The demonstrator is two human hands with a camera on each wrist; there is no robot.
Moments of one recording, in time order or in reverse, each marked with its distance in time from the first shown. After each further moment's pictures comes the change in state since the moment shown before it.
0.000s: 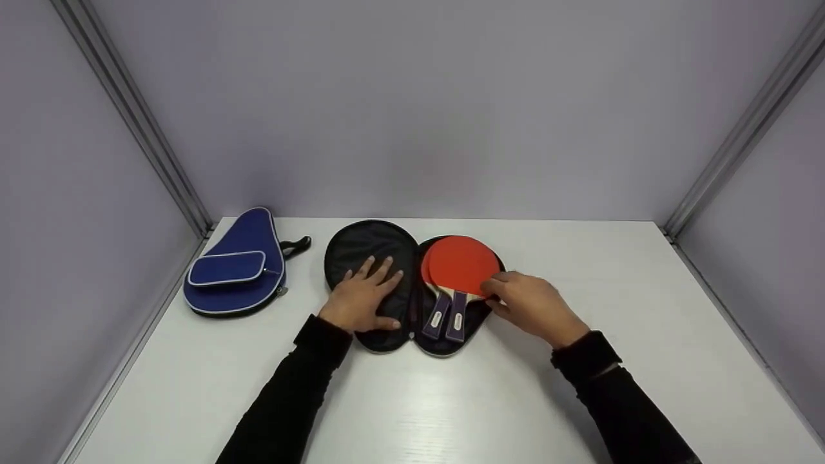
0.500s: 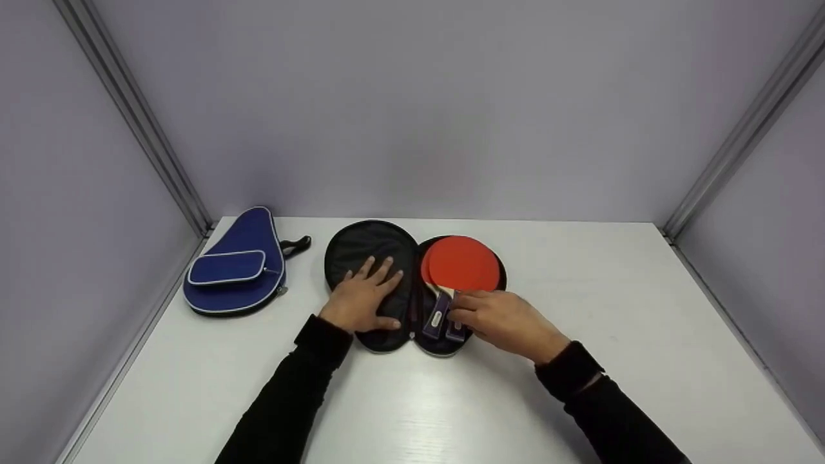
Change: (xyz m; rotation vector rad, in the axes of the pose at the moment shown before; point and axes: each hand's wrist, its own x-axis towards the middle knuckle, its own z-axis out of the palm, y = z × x) left_hand 0.001 0.001 0.001 0.010 0.015 -0.002; right_hand 0.008 -0.034 0.008 -0.164 0.031 -0.420
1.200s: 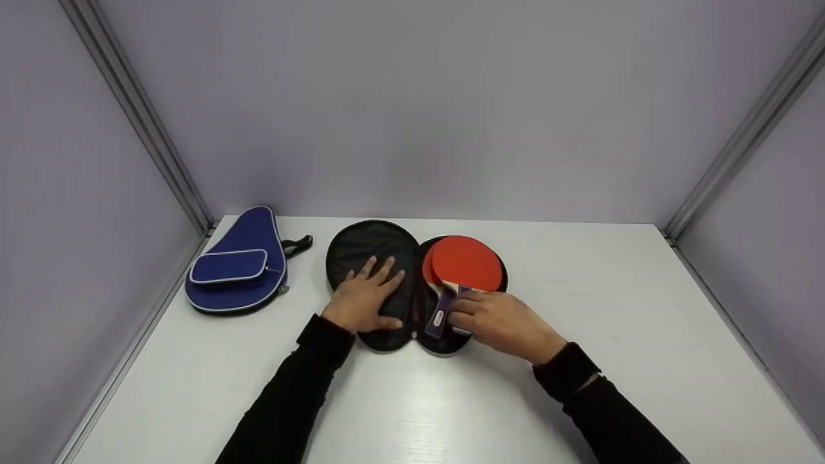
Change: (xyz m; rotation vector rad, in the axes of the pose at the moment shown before) left_hand 0.001 0.000 0.003 0.003 -0.003 -0.013; right_hand 0.003 -0.002 0.007 -0.111 0.039 -0.075
